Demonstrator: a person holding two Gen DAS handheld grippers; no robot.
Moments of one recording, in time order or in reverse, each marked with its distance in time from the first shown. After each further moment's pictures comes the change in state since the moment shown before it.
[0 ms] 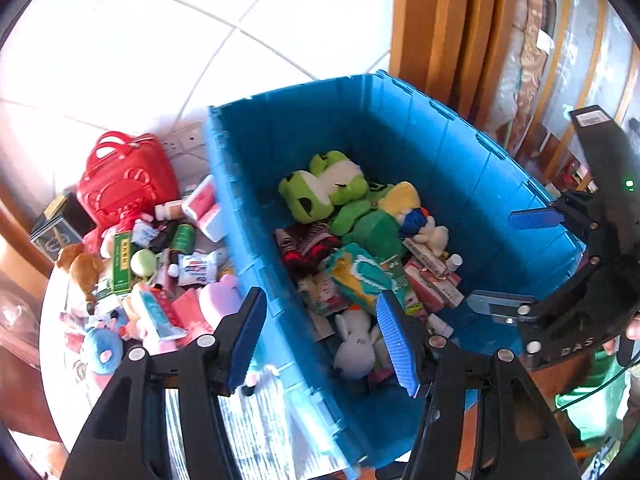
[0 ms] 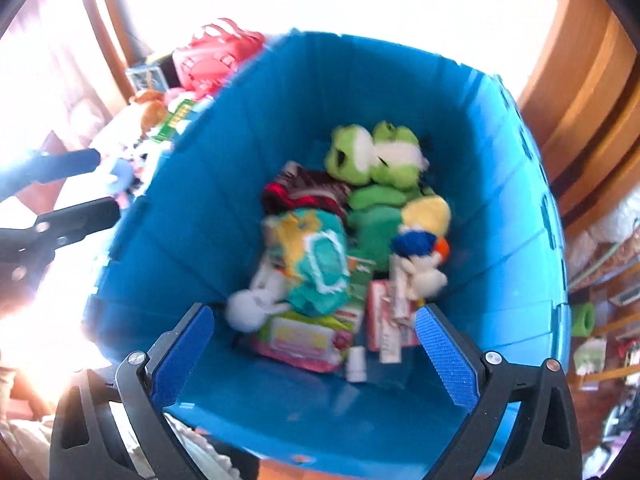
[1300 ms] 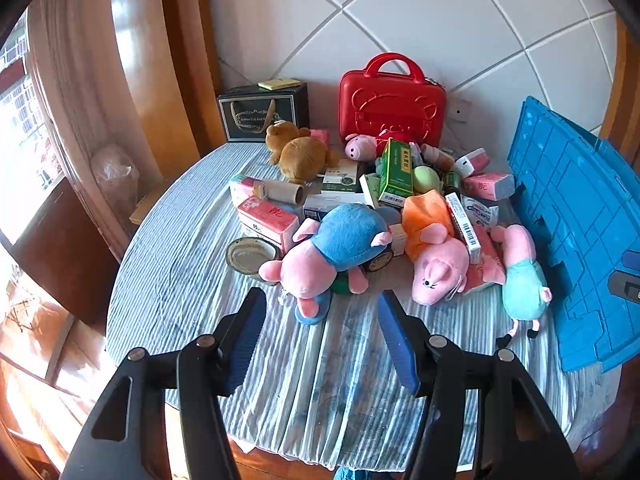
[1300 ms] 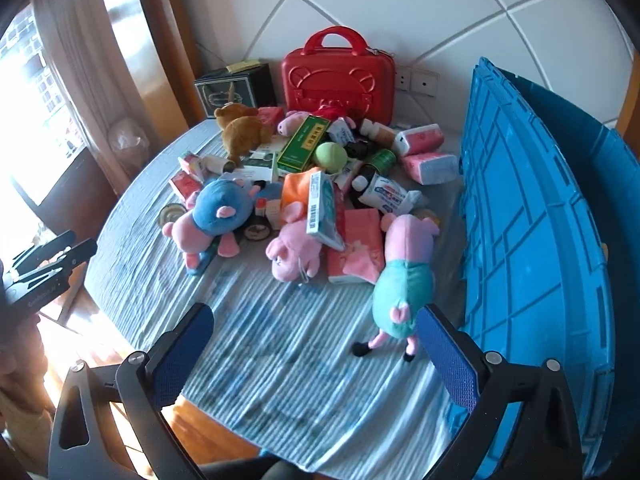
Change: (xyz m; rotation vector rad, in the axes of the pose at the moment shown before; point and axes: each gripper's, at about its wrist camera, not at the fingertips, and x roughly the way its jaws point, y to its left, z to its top) left arm -0.022 0.372 -0.250 -0.464 -0.063 0.360; right arm 0.117 0.293 0.038 -0.035 -0.113 0.087
